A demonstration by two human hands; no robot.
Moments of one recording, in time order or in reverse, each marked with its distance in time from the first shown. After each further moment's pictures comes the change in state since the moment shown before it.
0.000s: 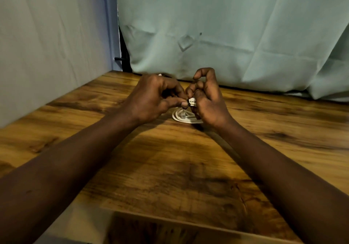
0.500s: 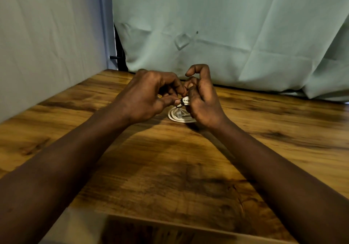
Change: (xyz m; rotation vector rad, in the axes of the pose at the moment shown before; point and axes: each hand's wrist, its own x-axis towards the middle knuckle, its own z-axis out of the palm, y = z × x) left_hand 0.000 0.012 -0.013 0.104 -0.065 -0.017; right_hand 0.003 0.002 0.005 -0.089 -0.029 -0.128
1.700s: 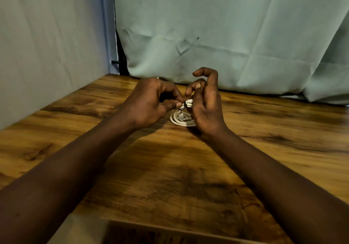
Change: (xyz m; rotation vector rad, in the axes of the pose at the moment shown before) left_hand 0.000 -0.005 0.007 -0.113 0.009 -0.118; right_hand -0.005 0.001 0.007 -0.034 0.215 -0.080
